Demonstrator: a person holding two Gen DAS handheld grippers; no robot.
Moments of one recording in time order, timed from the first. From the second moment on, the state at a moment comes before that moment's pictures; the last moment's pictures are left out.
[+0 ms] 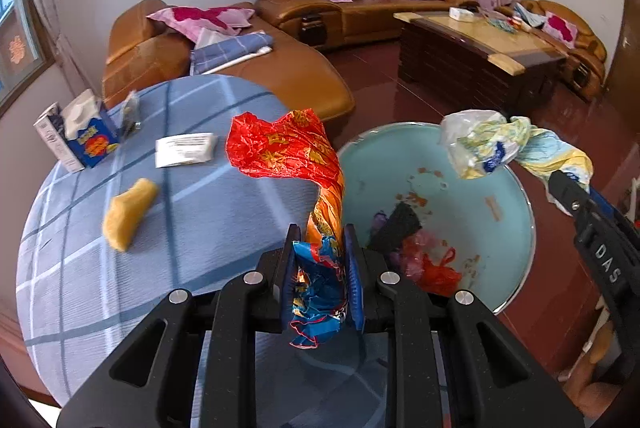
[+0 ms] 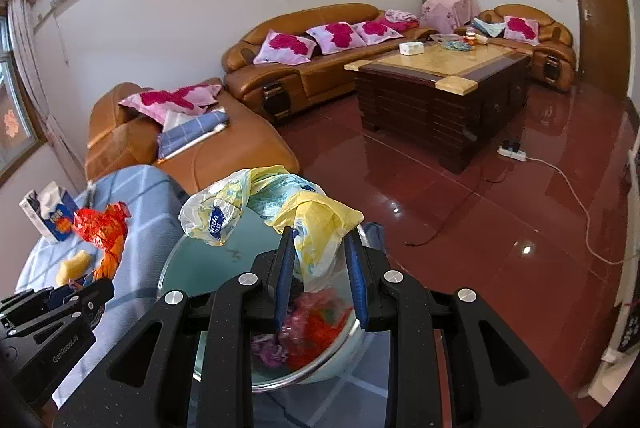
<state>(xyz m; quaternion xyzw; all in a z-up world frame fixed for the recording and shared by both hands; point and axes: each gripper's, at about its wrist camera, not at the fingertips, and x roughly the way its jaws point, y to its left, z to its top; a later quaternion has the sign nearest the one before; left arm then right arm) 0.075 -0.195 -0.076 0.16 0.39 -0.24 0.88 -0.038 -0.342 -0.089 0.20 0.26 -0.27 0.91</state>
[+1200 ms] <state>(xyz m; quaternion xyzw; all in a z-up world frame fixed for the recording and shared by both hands) 0.084 -0.232 -0.100 0.17 0.42 -0.25 0.86 -0.036 -0.358 -0.095 0.21 0.25 -0.26 0.91</state>
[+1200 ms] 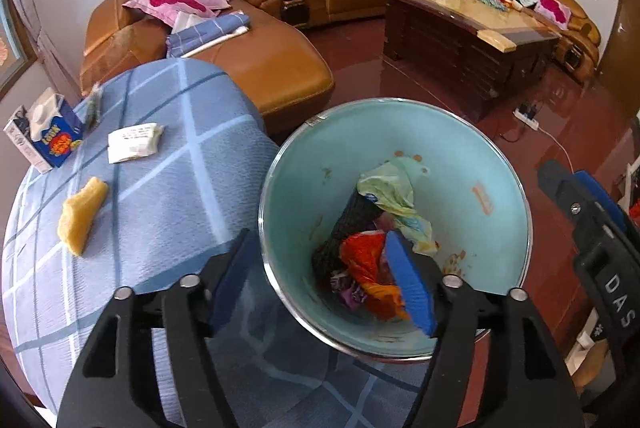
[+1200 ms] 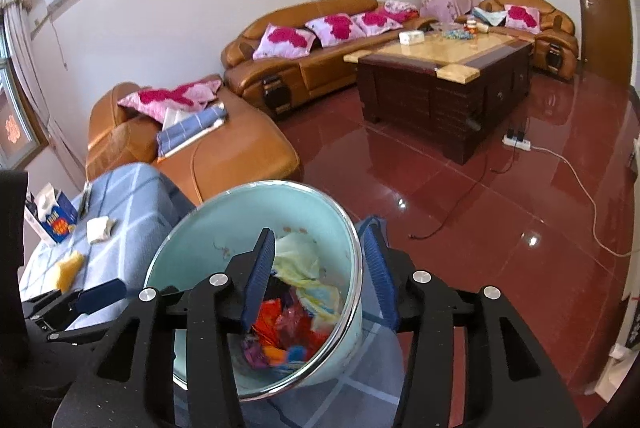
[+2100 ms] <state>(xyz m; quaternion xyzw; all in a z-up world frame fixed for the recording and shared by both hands) 0.129 -0.110 -0.094 0.12 0.42 -0.15 0.89 0.003 -0.287 -0.075 0.14 0.27 -0.19 0.93</state>
